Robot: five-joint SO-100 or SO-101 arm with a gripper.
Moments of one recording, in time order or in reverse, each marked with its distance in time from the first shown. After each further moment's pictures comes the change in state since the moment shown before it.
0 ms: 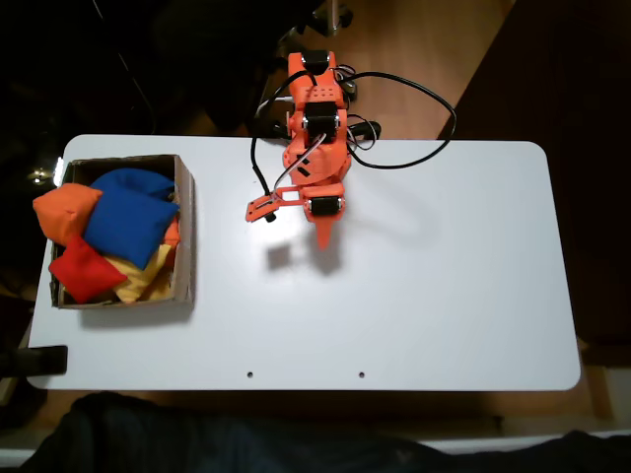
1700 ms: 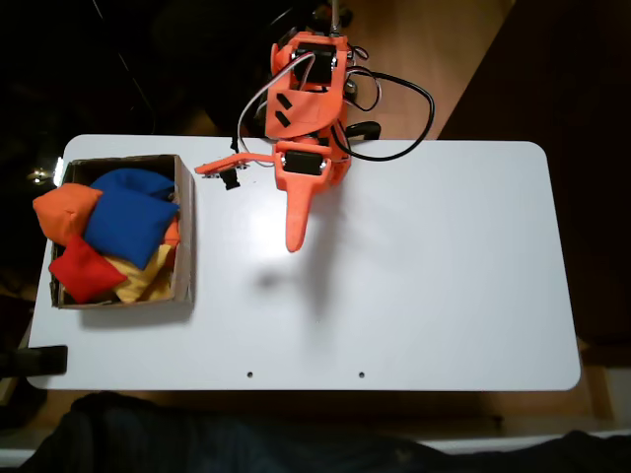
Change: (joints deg) arm 8.8 -21.4 -36.9 -5.0 0.2
